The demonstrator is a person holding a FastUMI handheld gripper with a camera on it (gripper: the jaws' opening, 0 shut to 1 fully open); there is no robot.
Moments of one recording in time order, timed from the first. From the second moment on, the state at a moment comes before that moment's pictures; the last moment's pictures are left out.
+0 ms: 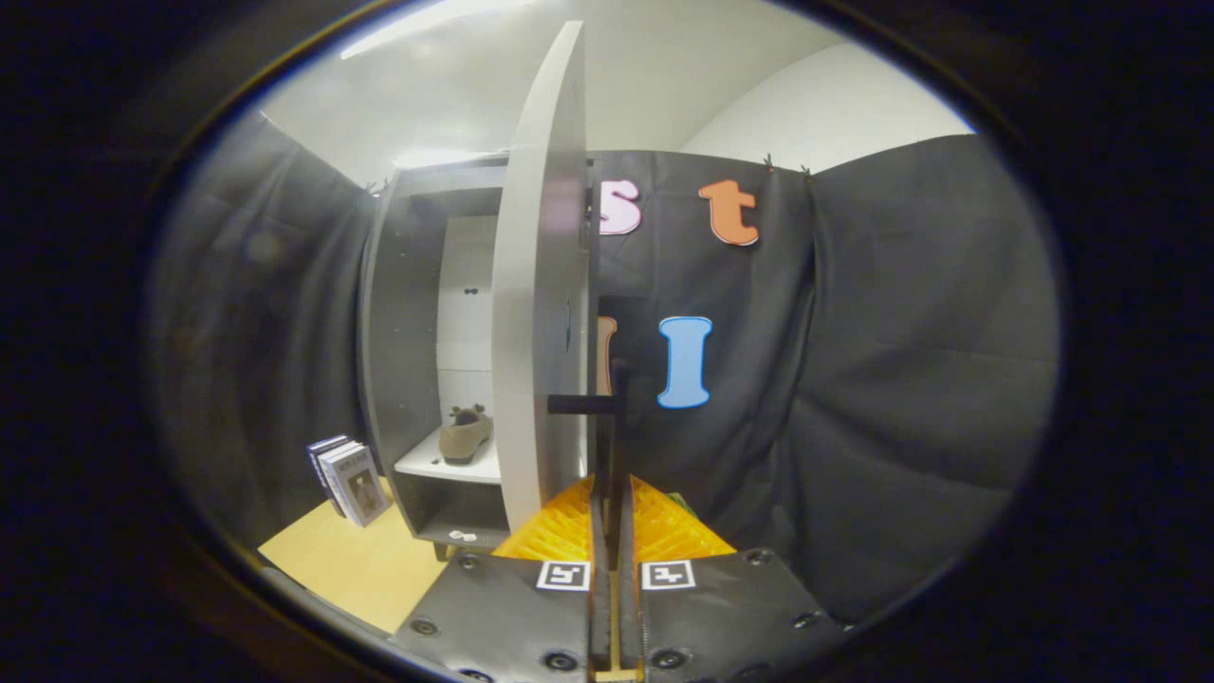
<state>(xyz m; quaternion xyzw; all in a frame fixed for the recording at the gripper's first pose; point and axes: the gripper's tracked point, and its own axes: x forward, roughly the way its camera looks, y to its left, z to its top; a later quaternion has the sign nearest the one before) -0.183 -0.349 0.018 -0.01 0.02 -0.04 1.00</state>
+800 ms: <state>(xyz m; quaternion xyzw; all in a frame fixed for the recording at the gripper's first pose) -0.220 -0.405 0.021 -0.02 0.02 -0.10 0.99</state>
